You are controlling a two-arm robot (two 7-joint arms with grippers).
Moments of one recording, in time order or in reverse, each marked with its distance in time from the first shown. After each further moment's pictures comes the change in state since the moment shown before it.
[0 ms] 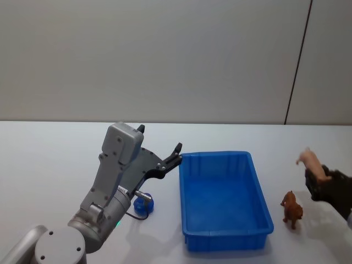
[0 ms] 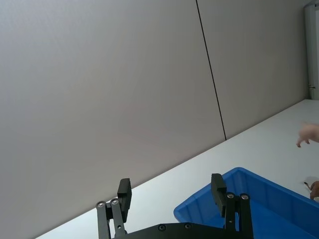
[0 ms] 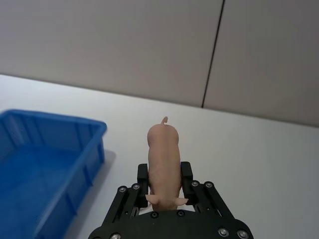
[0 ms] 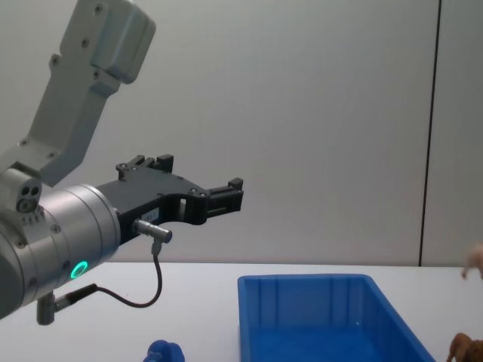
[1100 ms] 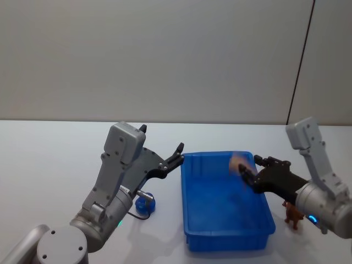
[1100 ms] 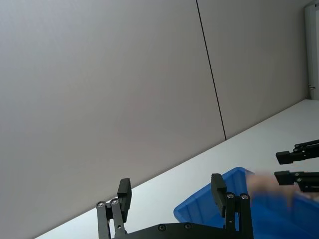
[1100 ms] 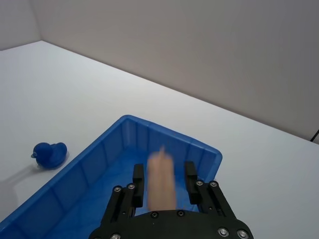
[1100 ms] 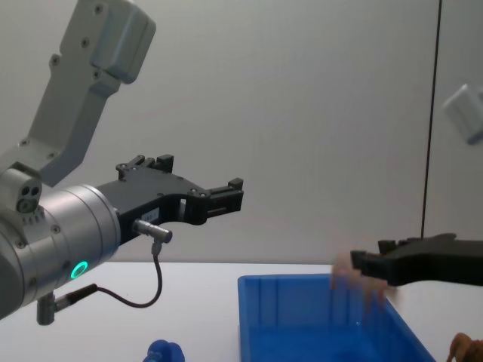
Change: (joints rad) left arm 0.000 0.000 0.000 0.000 0.000 0.000 0.000; right arm 0.128 -0.090 -0.099 -0.044 -0.115 0.189 0.246
